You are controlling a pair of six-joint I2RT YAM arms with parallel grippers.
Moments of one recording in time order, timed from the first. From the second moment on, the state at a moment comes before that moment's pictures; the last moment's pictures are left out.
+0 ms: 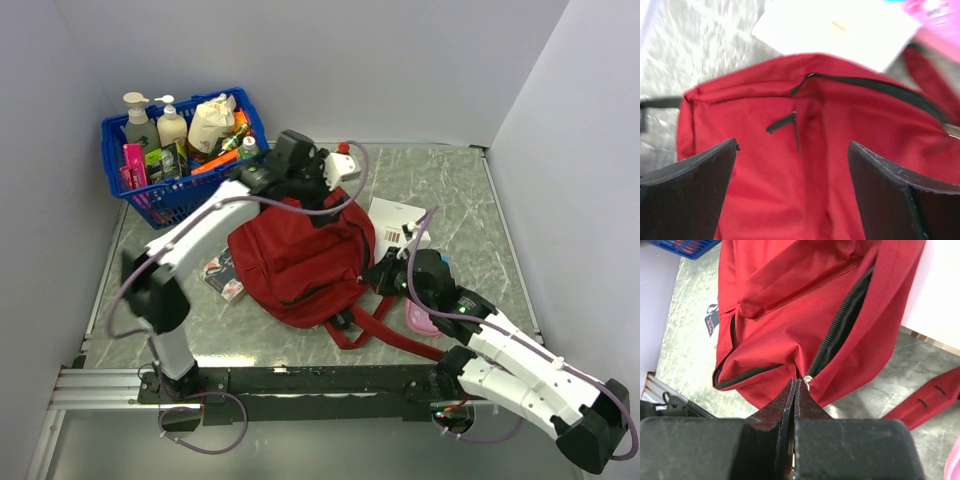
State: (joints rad) left arm -0.67 1.83 1.78 -0.65 0.34 0.45; right arm 0.72 0.74 0.57 -0.29 0.11 0.70
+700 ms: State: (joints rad) left arm -0.79 1.61 1.34 -0.53 0.51 0.41; right arm 0.70 0.63 0.58 -0.29 -0.10 0.61
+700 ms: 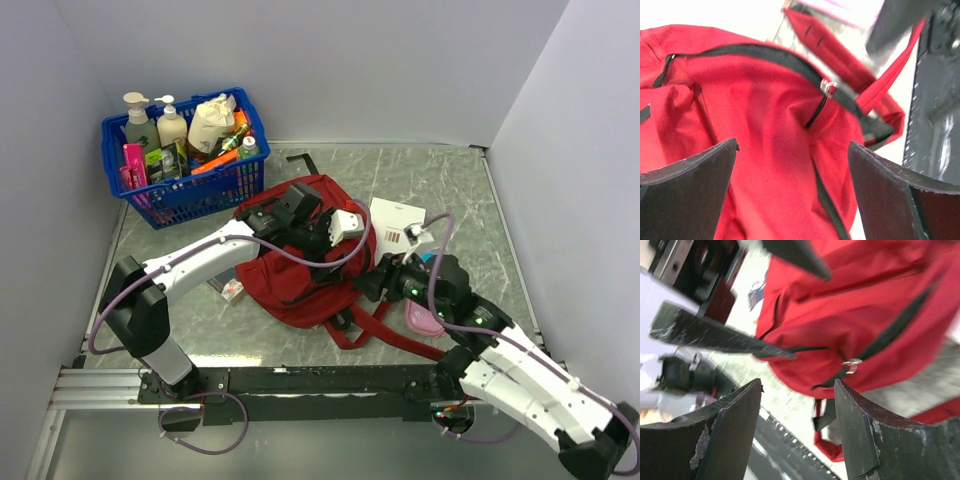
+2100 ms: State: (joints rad) left arm -0.96 1.75 1.39 -0.50 0.41 -0.05; right arm 0.28 0.79 0.59 -0.30 -0.13 0.62
